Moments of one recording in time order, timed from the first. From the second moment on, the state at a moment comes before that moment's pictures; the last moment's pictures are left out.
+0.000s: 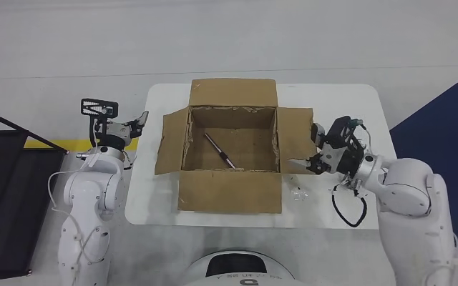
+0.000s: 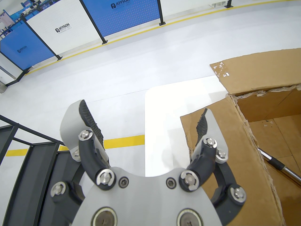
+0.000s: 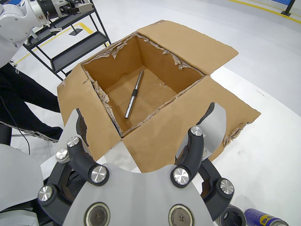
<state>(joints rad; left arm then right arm) 1.60 -1.32 -1.64 -2.01 1.52 -0.05 -0.43 -1.60 -1.15 1.74 -2.03 -0.56 -0.73 0.91</state>
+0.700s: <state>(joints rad) 1.60 -1.32 -1.64 -2.01 1.52 -0.05 -0.43 -1.08 -1.20 1.08 -1.72 -0.82 -0.50 0.95</state>
